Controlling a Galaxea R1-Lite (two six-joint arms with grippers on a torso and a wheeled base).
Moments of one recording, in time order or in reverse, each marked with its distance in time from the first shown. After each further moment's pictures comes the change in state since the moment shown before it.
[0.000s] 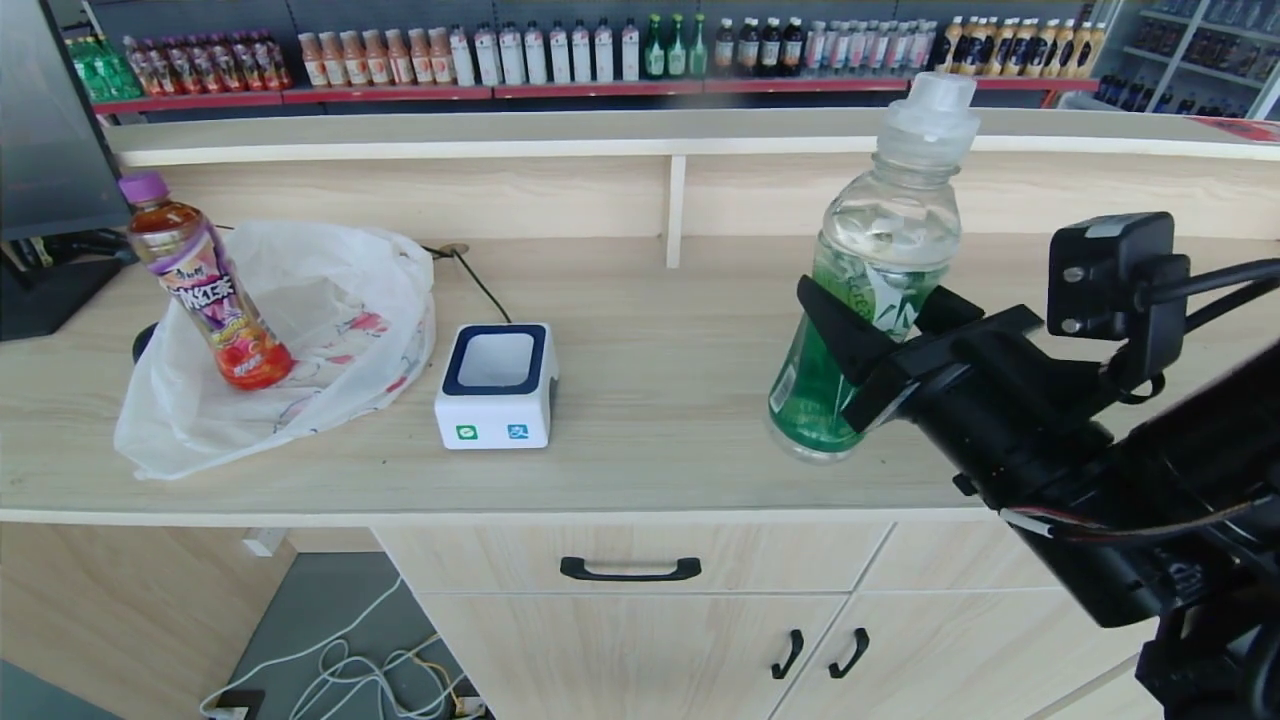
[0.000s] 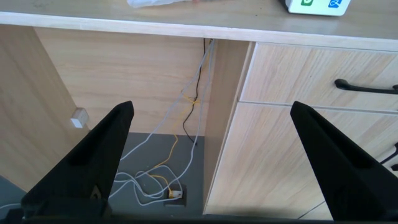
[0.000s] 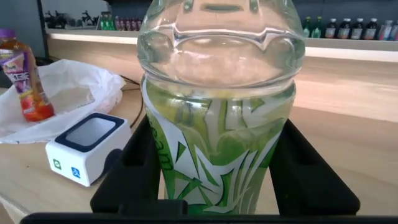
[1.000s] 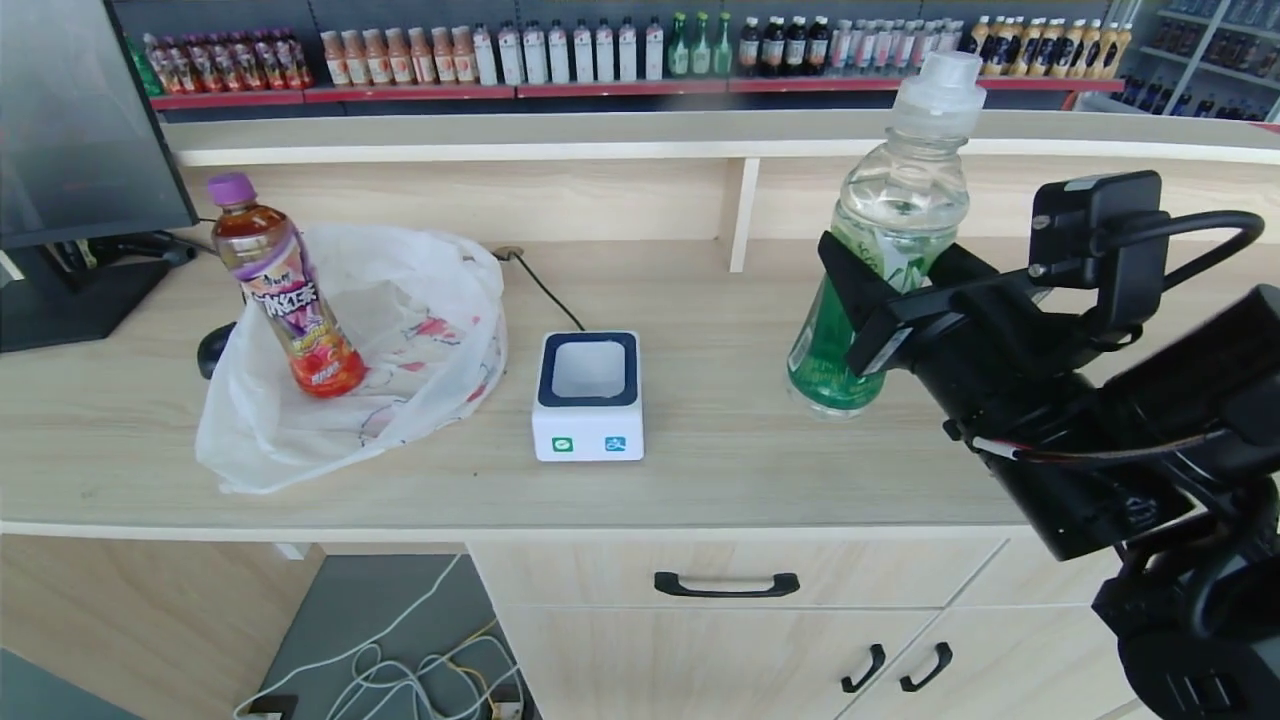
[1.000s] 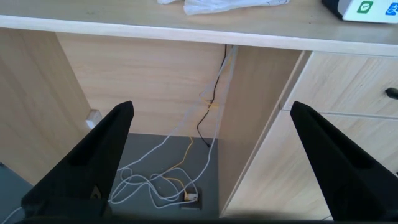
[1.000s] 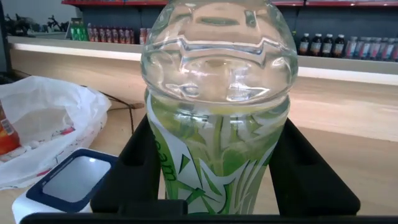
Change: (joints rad) left arm 0.001 0.000 0.000 0.000 0.001 -0.003; right arm -0.053 0.040 -0.098 -0.005 -0.055 -0.063
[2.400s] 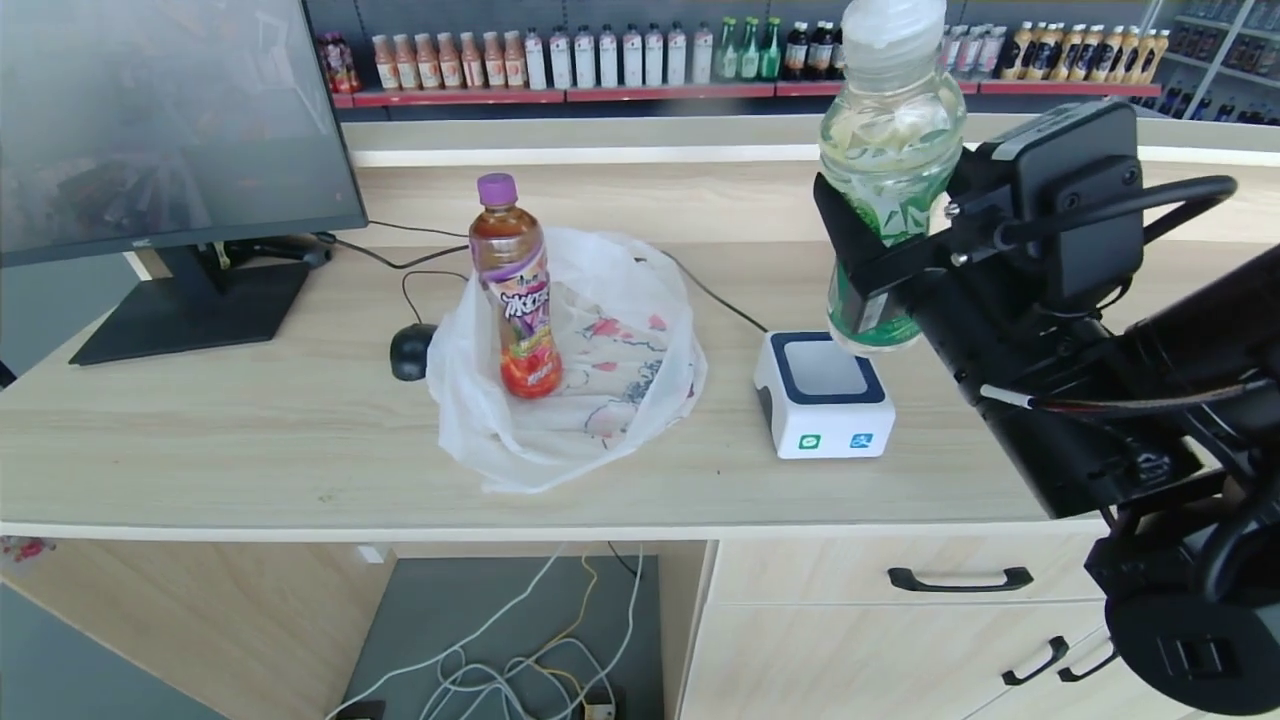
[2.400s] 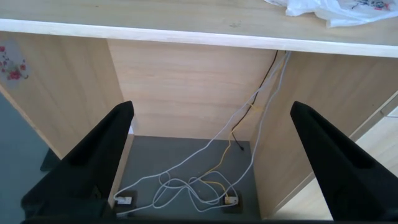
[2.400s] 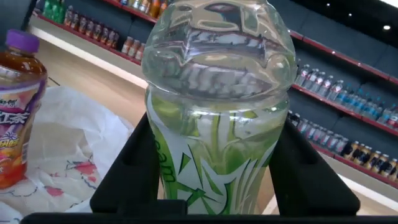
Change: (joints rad) left arm 0.000 0.000 0.000 0.000 -0.002 0.004; right arm 0.029 0.000 -0.115 0.003 0.010 -0.467
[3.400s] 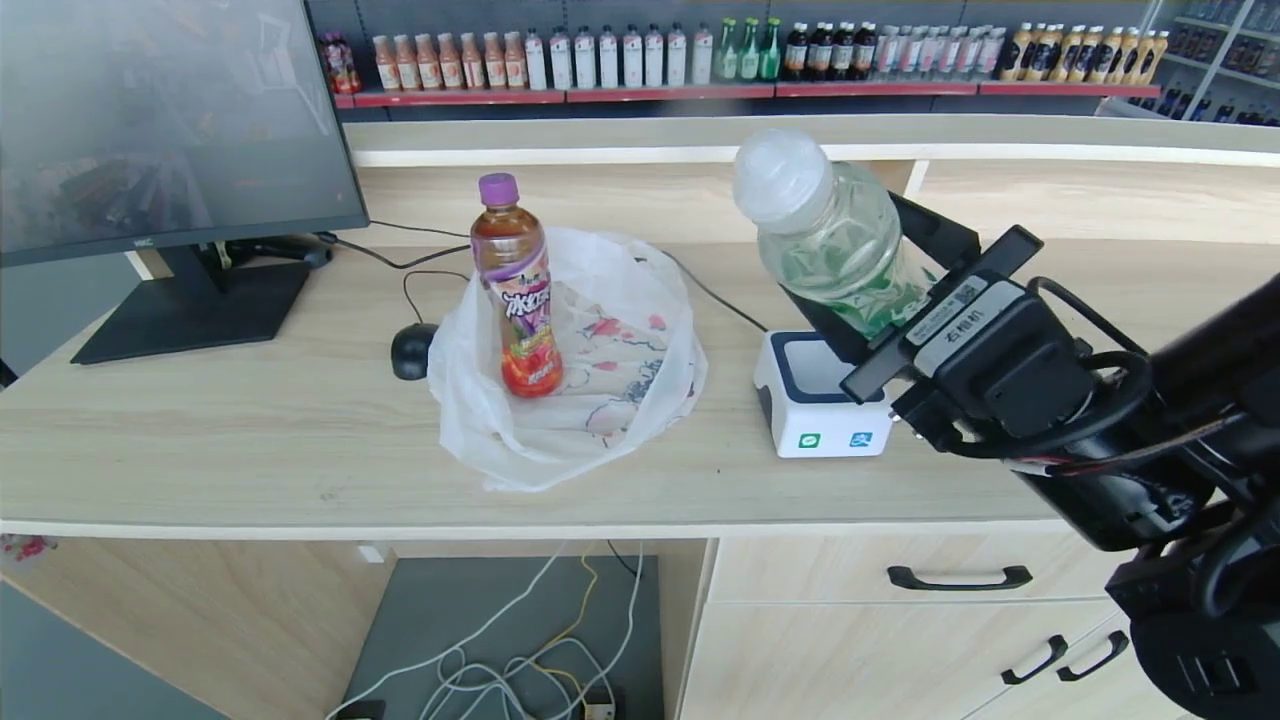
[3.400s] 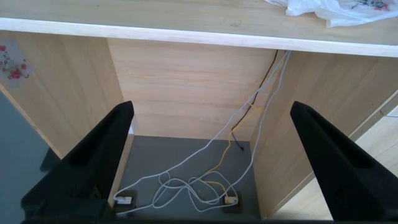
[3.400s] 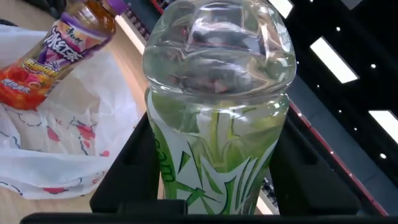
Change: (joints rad) left arm -0.001 0.000 0.000 0.000 0.000 0.000; right arm -0.086 -0.011 0.111 0.001 0.405 -0.333
